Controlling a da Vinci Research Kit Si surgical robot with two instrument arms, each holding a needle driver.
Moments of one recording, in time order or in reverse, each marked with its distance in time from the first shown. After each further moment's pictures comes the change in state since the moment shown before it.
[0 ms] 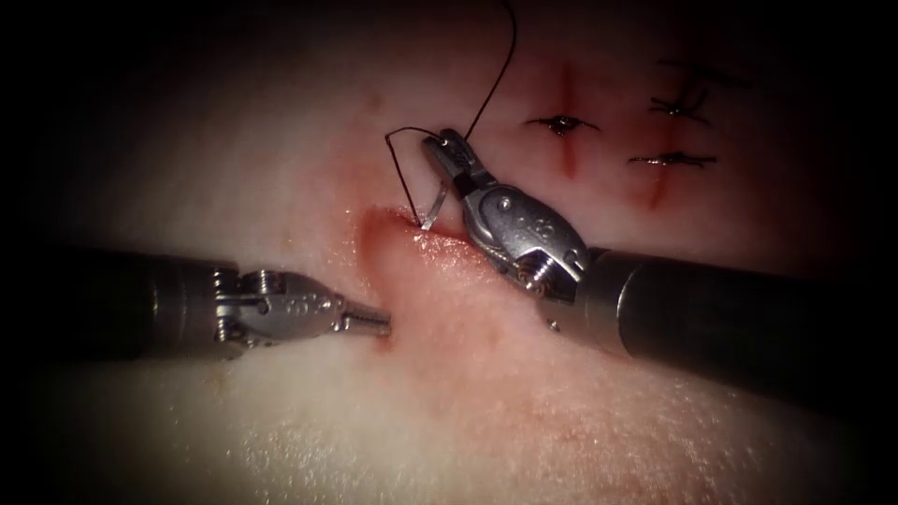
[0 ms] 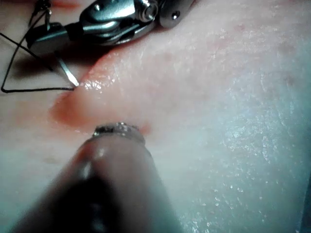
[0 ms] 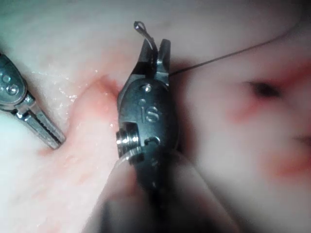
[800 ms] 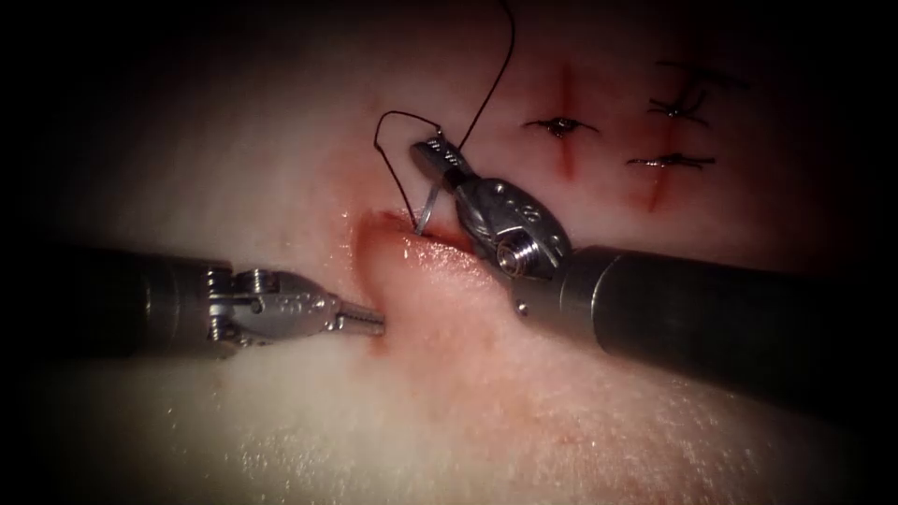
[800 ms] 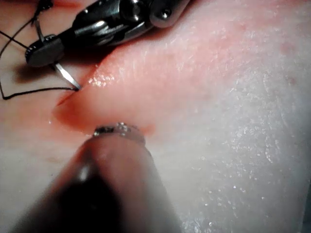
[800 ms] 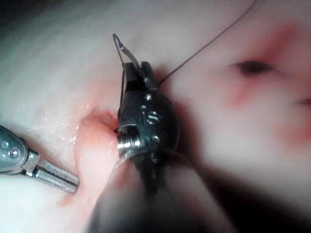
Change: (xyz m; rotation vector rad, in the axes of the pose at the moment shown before) right arm -0.002 -0.001 0.000 0.092 -0.227 0.344; left arm 0.000 0.000 -0.001 -0.002 -0.003 -0.003
